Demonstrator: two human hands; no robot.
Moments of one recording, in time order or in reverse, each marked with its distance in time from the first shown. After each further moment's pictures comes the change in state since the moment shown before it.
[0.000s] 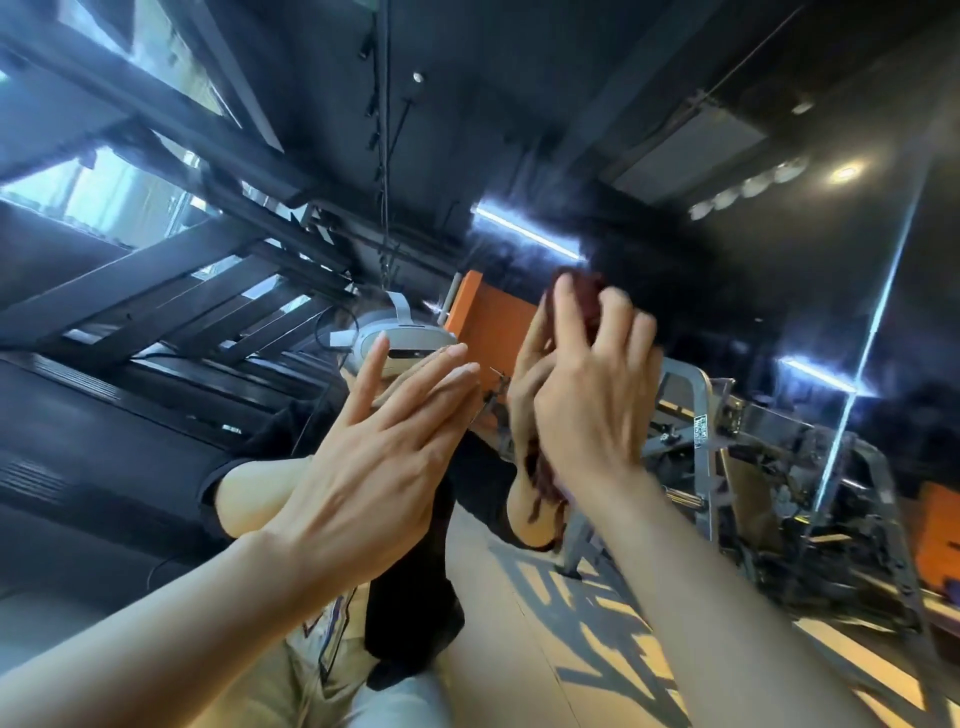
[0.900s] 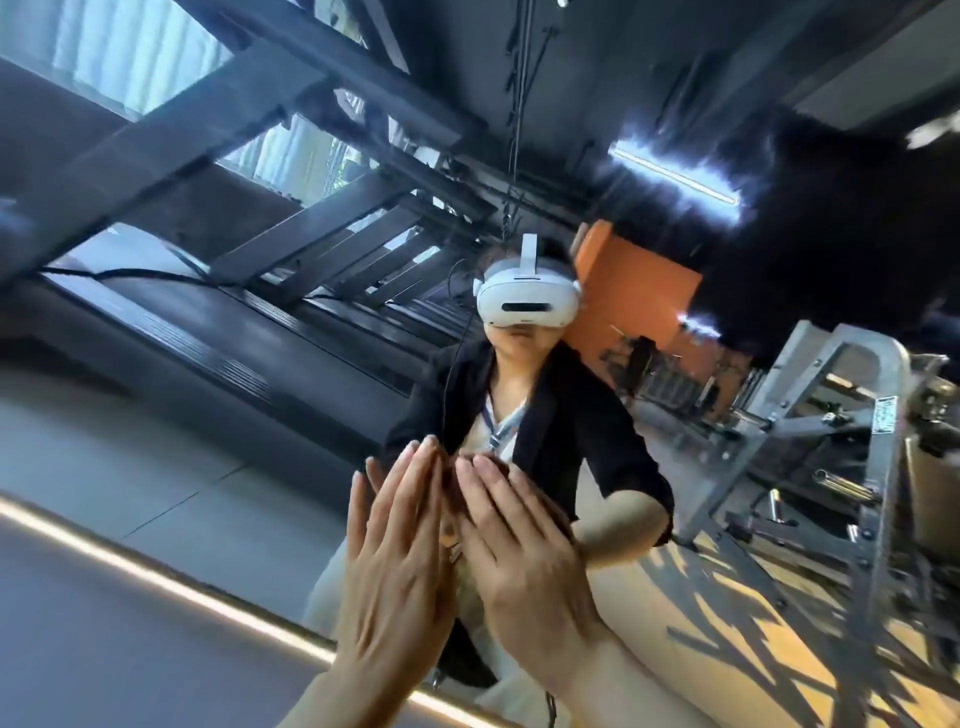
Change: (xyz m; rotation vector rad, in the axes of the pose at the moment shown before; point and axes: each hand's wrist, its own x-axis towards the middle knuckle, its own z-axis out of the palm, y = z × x) left_hand -0.195 0.013 0.002 -0.124 0.051 -0.608; right_hand -0.200 -0.122 0.002 0.398 -0.280 -0.634
